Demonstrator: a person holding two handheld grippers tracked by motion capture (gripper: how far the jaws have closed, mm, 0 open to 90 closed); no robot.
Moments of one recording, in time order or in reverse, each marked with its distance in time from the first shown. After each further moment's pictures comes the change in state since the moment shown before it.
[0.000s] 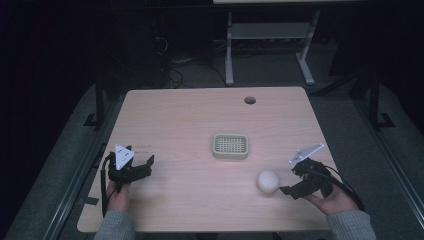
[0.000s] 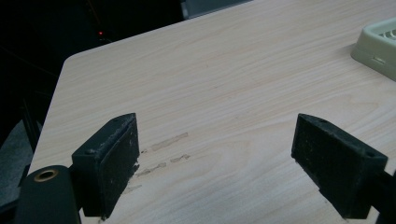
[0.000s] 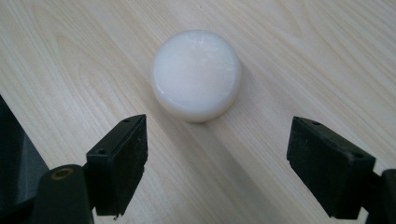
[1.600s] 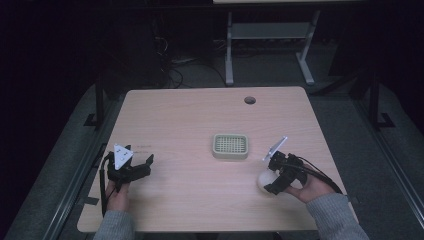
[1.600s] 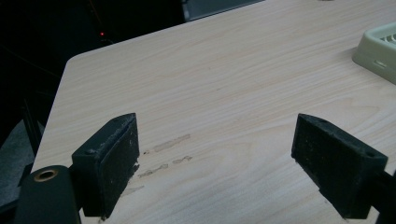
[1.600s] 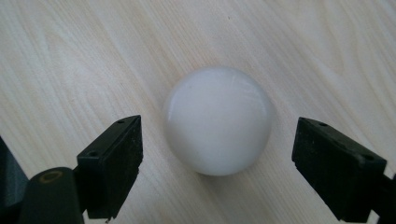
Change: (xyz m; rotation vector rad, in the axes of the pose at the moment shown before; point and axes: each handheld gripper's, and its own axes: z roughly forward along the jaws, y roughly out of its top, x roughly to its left) left arm 0.001 0.001 -0.001 -0.011 0.005 -0.012; right arm 0.014 0.050 0.037 0.173 0.000 -0.126
